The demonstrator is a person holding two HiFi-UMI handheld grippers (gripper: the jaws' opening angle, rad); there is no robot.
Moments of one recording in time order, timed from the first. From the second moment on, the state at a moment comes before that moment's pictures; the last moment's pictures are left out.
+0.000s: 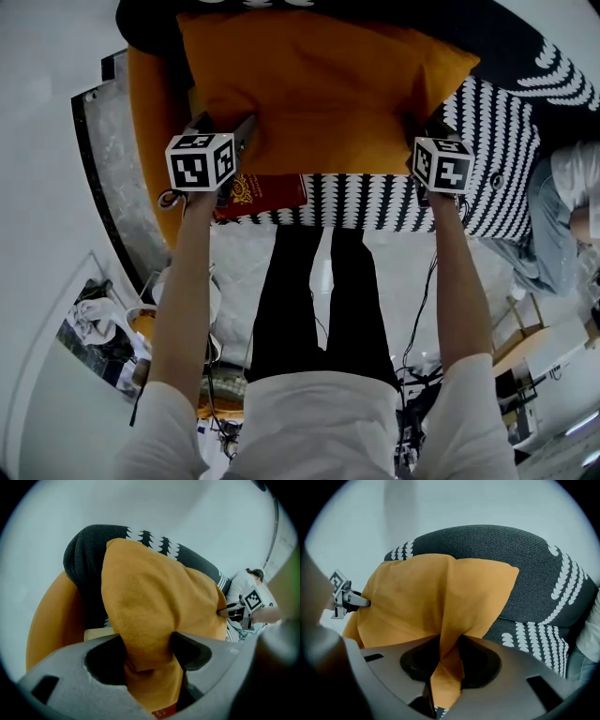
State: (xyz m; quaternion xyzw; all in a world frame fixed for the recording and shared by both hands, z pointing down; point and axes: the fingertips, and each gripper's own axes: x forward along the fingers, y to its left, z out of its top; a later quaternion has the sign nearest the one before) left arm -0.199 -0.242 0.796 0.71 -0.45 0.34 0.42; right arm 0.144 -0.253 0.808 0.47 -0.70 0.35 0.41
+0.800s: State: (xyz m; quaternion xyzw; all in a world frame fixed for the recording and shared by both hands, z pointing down) left arm -0.170 -0.204 0.704 0.72 -0.49 0.30 0.39; right arm 0.162 -0.217 0.708 0.51 -0.72 0.33 0.35
